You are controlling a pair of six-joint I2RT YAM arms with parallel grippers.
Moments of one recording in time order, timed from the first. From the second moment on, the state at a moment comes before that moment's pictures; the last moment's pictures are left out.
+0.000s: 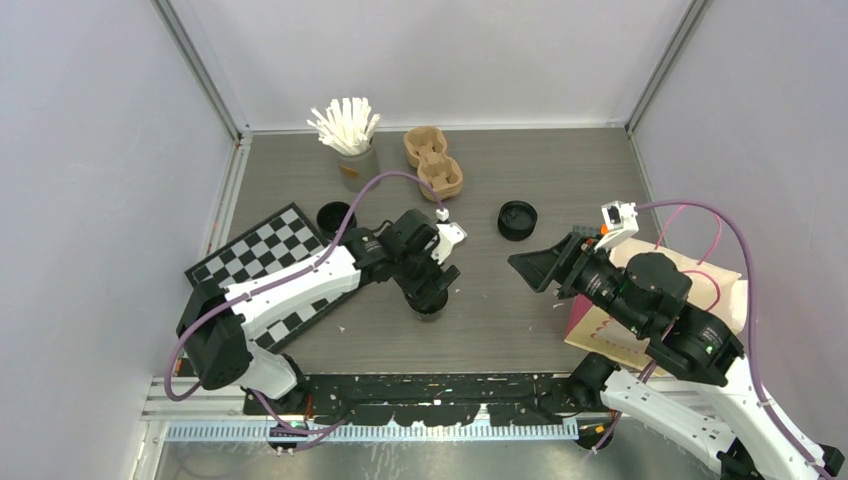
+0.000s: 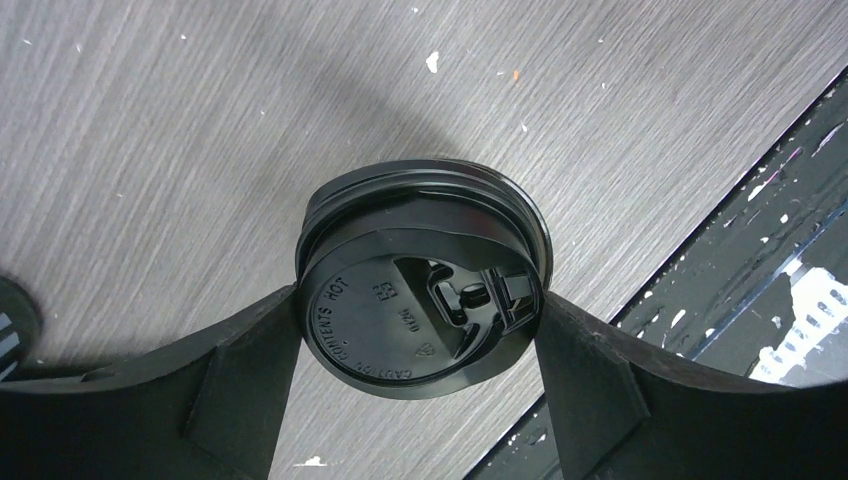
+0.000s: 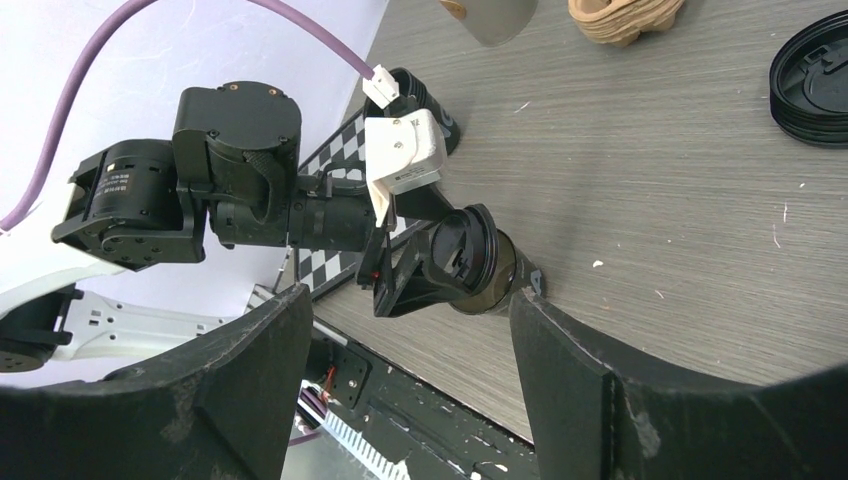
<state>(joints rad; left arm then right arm) -0.92 1.45 1.17 -0.67 0.05 -0.01 0.78 0.54 1.01 -0.68 0.12 0.76</state>
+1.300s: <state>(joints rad) -0.94 1.52 1.20 -0.71 0.08 -0.05 0.78 0.55 0.99 -0.68 0.12 0.76</state>
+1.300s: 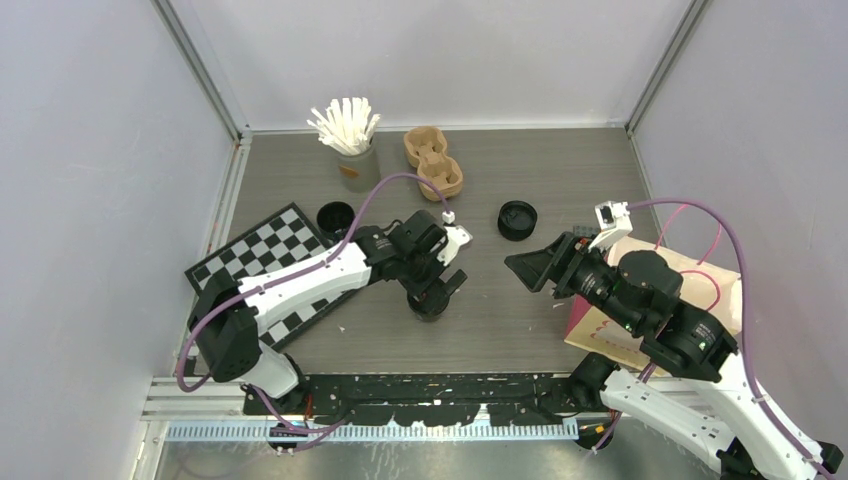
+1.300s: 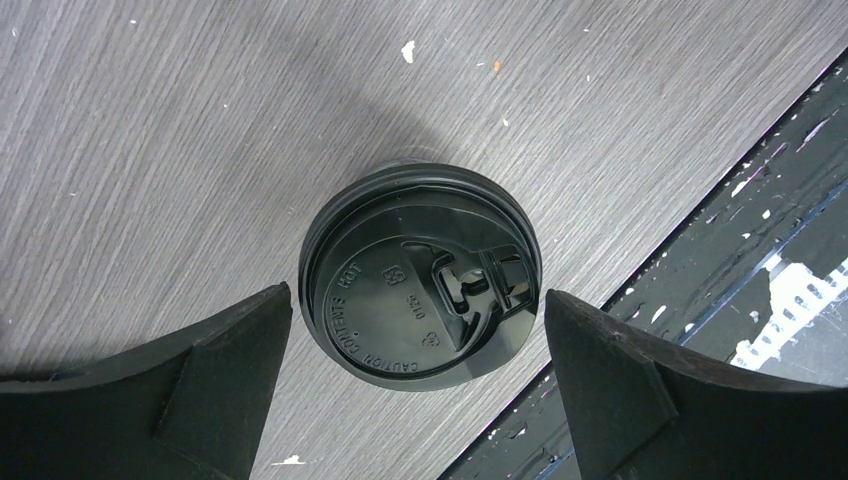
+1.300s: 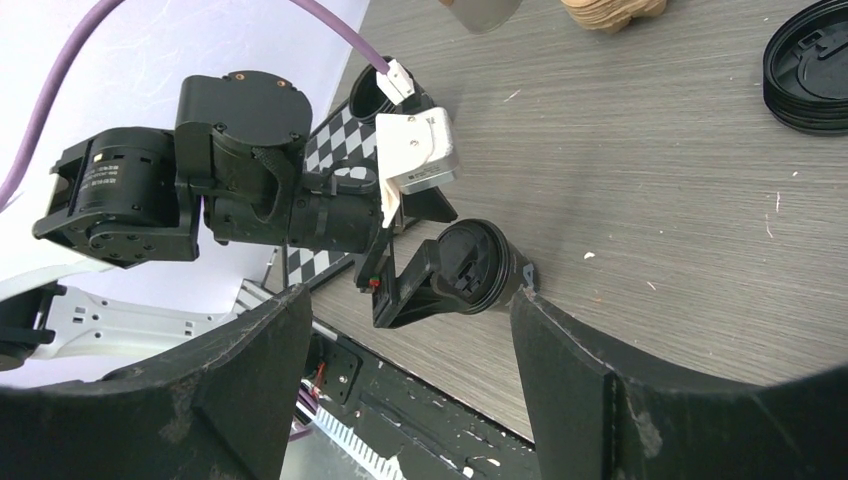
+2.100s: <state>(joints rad) -0.75 0.94 0.96 -0.59 -0.23 -0.29 0.81 0.81 0.99 -0.63 -0.03 0.79</state>
